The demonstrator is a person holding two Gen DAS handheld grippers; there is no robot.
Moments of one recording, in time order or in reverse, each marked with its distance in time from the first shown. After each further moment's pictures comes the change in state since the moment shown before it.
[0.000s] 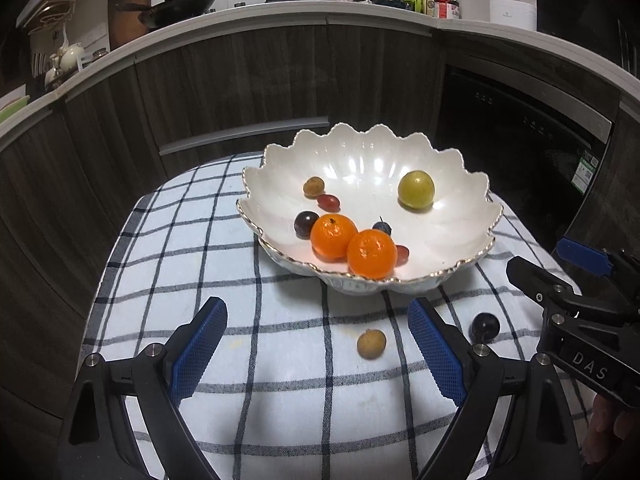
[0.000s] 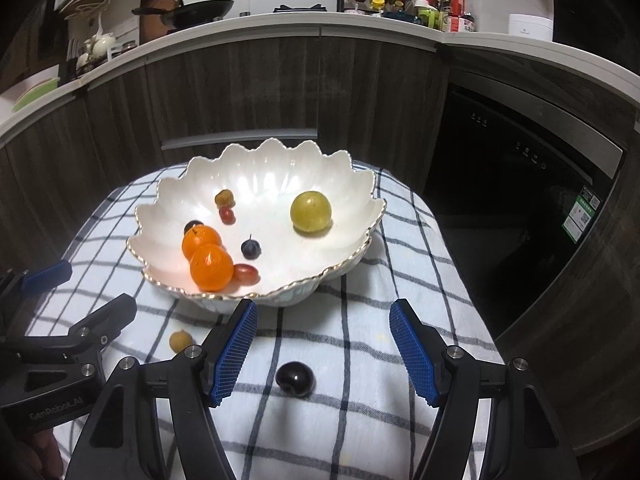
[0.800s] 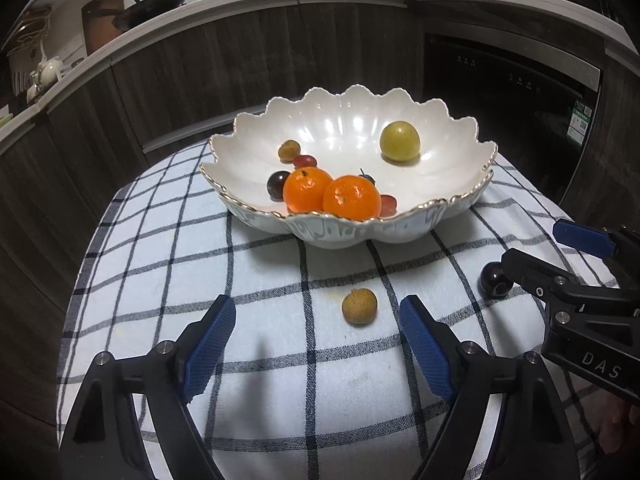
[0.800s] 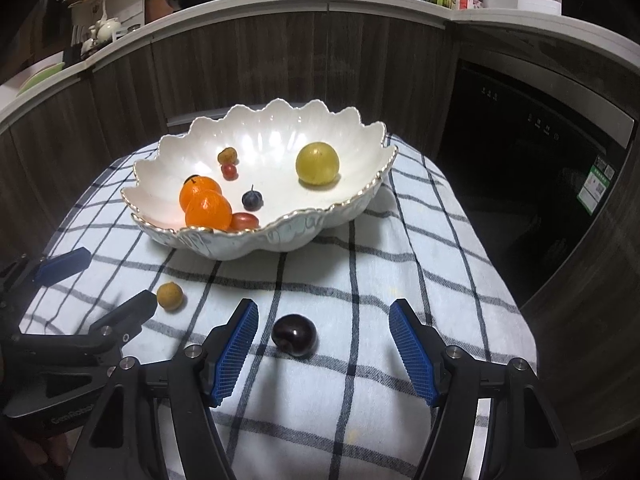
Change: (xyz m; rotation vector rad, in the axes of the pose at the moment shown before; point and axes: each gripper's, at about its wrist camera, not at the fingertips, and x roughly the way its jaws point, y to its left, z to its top) left arm 0.026 -0.021 -0.030 0.086 0.038 -0.010; right arm 0.019 -0.004 -0.036 -0.005 0.058 0.032
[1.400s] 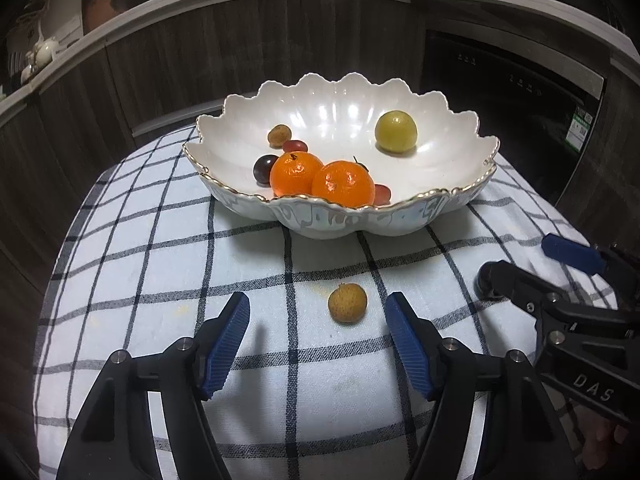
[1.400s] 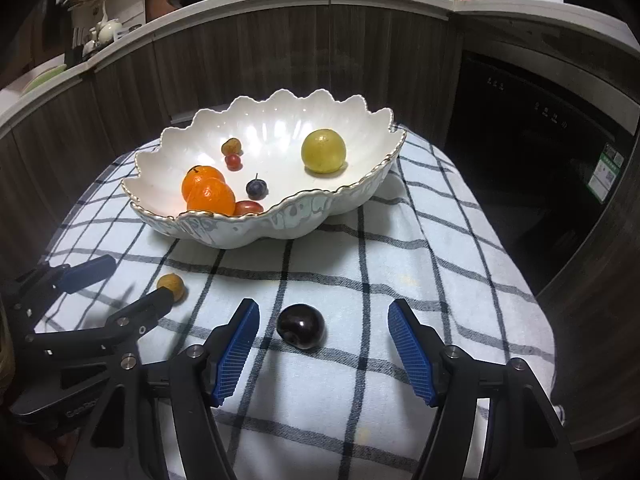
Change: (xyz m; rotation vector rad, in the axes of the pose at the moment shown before) left arm 0.014 0.001 -0.001 -0.048 0.029 -0.051; right arm 0.010 0.000 -0.007 0.017 0.012 0.036
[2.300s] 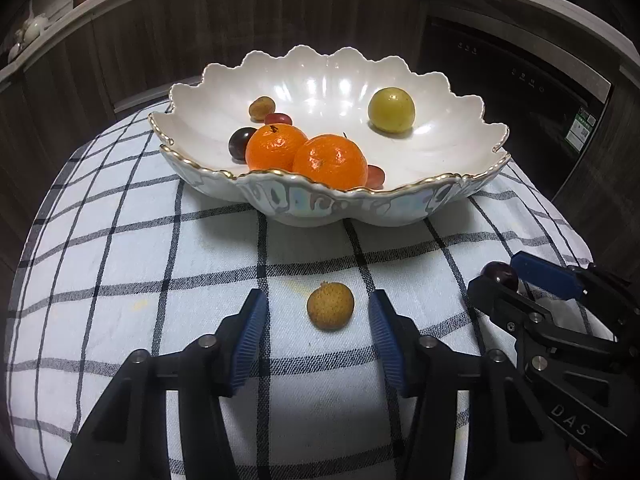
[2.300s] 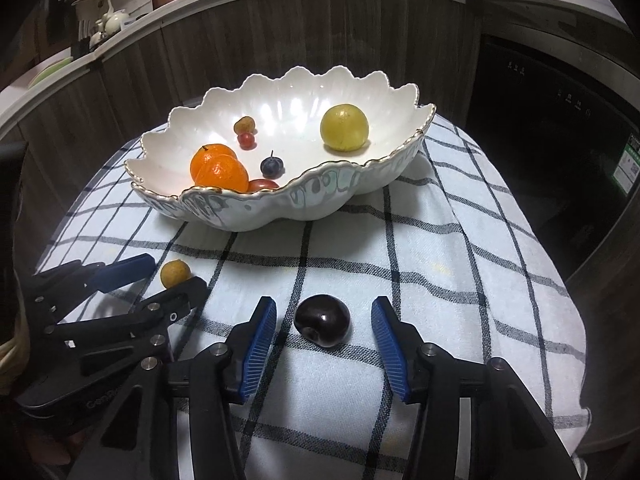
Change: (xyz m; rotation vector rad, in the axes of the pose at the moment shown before) left arm 0.029 -0.004 0.002 -0.029 0.074 -0.062; right arm 0.022 0.007 -0.002 -0.008 0.058 0.057
